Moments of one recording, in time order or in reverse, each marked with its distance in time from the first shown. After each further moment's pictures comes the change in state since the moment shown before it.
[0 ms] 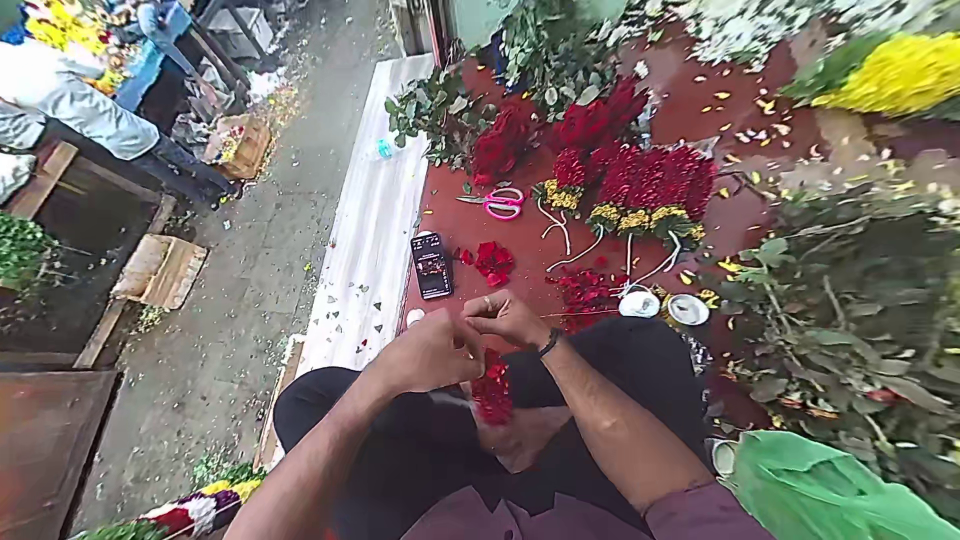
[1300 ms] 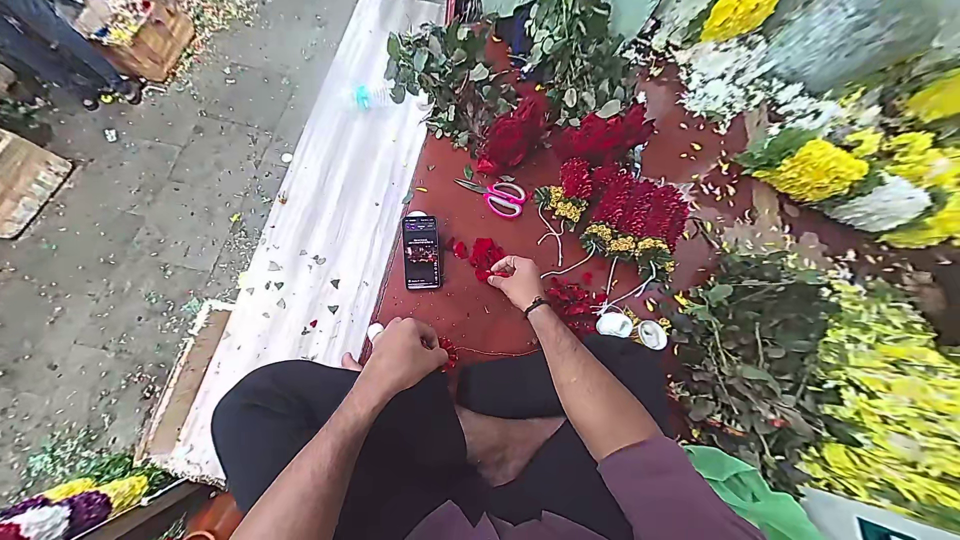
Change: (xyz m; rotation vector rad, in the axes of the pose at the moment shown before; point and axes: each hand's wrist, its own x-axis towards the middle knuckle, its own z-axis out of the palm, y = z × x) left_hand 0.022 -0.119 0.037 -0.109 0.174 -0.376; right_hand 0.049 0.086 -0.107 -0.981 0.526 0.596
